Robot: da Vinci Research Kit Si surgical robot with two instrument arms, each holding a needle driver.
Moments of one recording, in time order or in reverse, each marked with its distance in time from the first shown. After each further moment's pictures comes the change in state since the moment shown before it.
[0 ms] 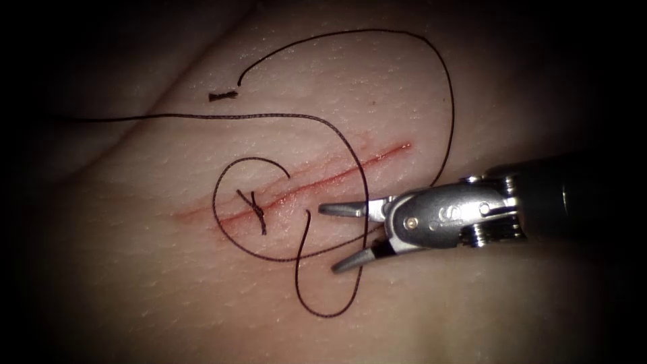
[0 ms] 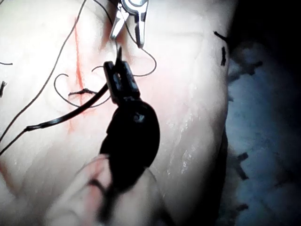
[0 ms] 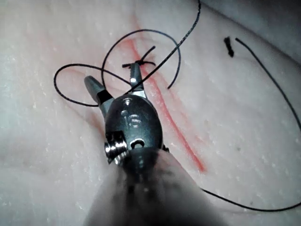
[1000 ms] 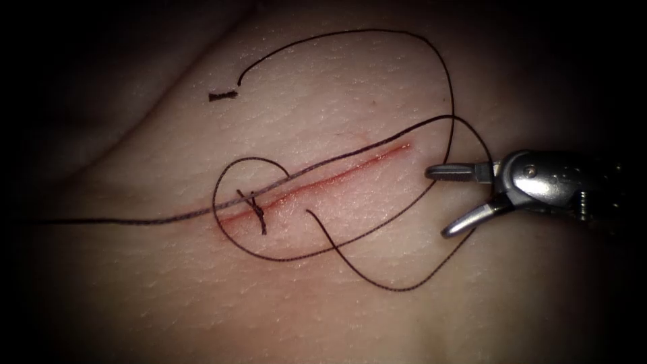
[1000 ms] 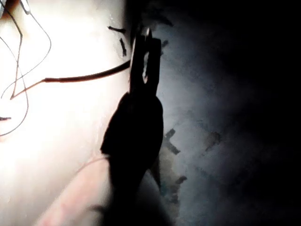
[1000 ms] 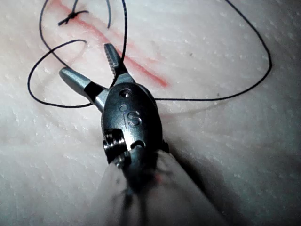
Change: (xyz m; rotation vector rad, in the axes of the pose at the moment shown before) right arm -0.004 0.001 -0.010 0.068 0.162 0.280; left arm 0.009 0.012 -0.007 -0.788 0.428 0.016
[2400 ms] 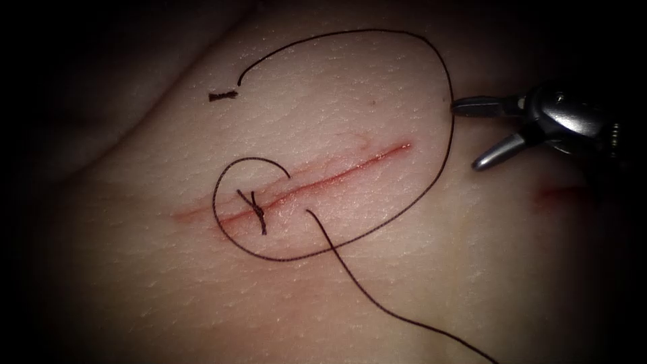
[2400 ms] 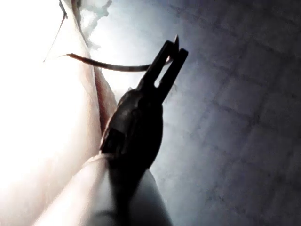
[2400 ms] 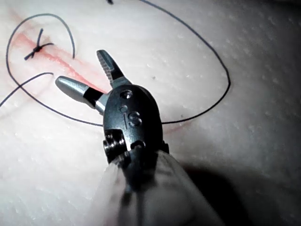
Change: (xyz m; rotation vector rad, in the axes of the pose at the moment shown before) right arm 0.005 0.004 -0.002 -0.115 0.087 -0.040; left arm -0.001 0.008 -0.003 -0.441 -0.066 -0.008
